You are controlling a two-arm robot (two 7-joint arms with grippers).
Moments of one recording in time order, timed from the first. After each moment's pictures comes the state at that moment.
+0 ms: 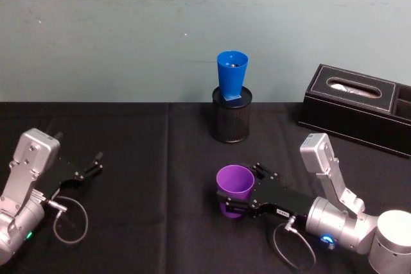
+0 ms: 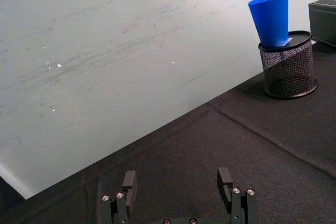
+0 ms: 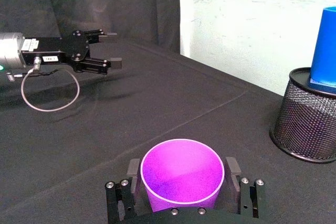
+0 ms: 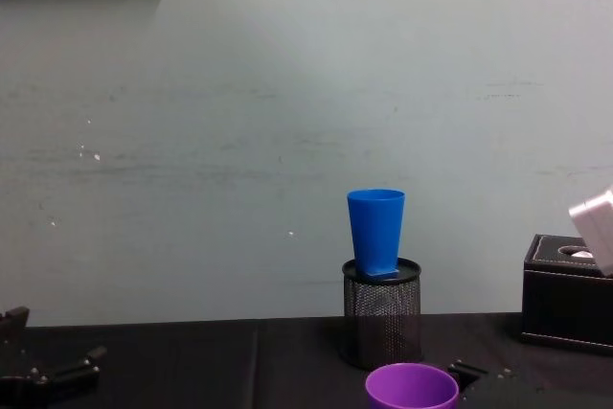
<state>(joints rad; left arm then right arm) -0.20 0.60 0.45 -1.41 -0.25 -0.12 0.03 0.39 0.39 -0.51 -1.16 0.40 -0.13 0.66</state>
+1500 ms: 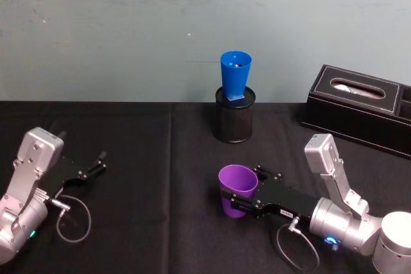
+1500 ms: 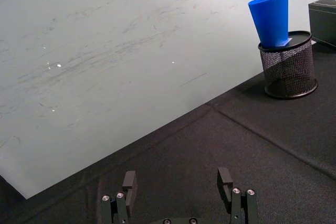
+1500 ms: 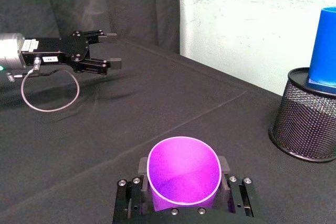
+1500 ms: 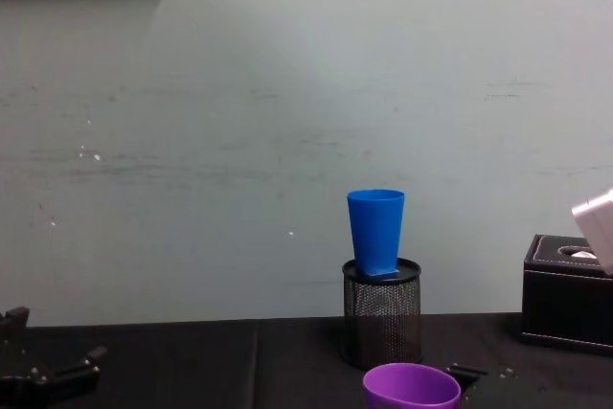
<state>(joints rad) -0.20 0.60 0.45 -1.41 -0.25 -0.12 0.03 0.38 0.40 -0.51 -1.17 0.40 -0.13 0.66</state>
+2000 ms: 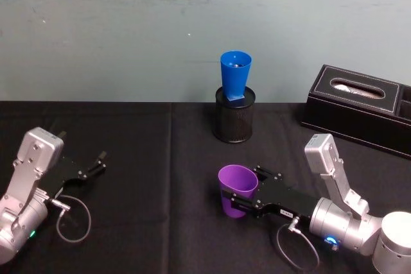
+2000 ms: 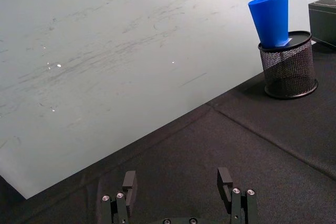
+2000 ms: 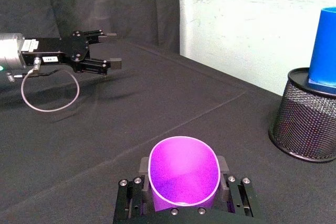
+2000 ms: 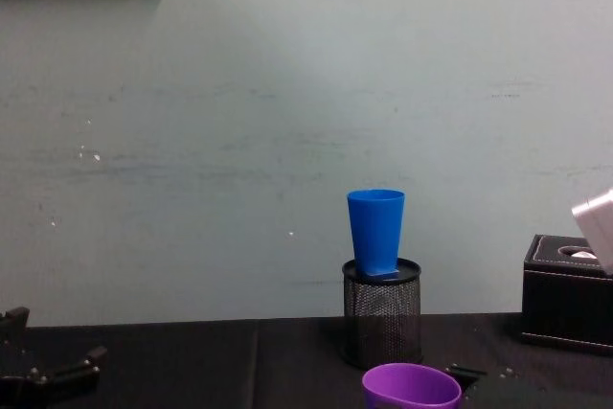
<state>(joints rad) -0.20 0.60 0.45 -1.41 -0.25 -0.12 0.03 0.38 0.40 -0.51 -1.17 0.40 -0.13 0.66</state>
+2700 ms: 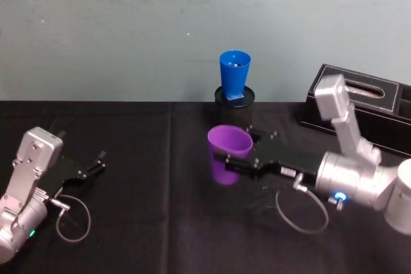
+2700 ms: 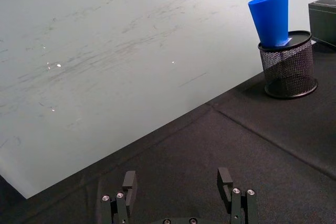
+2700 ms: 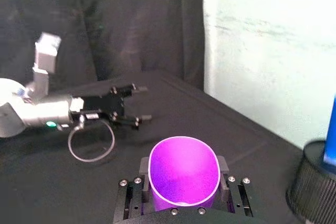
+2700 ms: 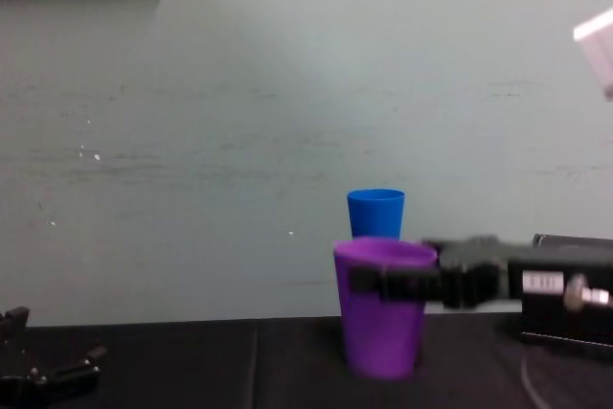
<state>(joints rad) -0.20 0.60 0.45 -1.41 -0.25 -0.12 0.03 0.44 0.47 -0.49 -1.39 0.52 0.08 0.72</state>
